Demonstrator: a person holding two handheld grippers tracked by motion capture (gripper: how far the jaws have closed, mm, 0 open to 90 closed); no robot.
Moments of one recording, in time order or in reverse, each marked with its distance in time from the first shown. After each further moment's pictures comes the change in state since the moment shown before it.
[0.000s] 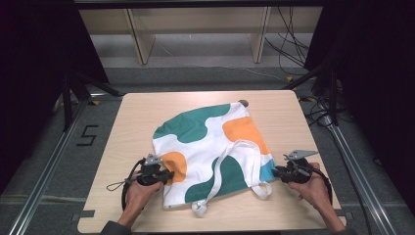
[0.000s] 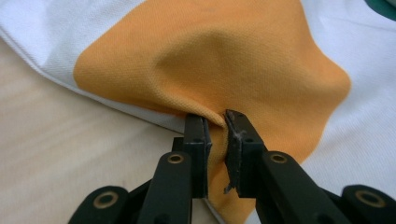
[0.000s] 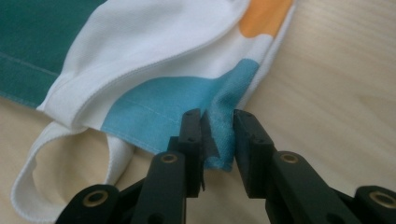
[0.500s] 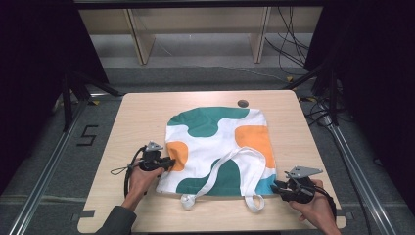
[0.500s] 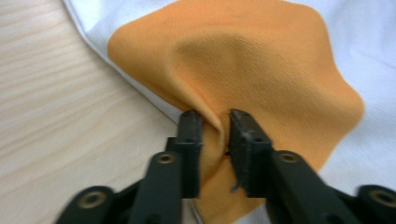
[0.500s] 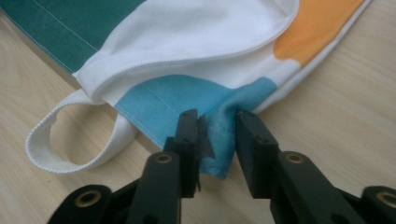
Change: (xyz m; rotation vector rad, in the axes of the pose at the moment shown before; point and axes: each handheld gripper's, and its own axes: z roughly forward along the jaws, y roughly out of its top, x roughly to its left) left arm 0.026 0.020 0.012 -0.023 -0.011 -0.024; right arm 0.039 -0.028 -0.020 -0.054 0.025 0.023
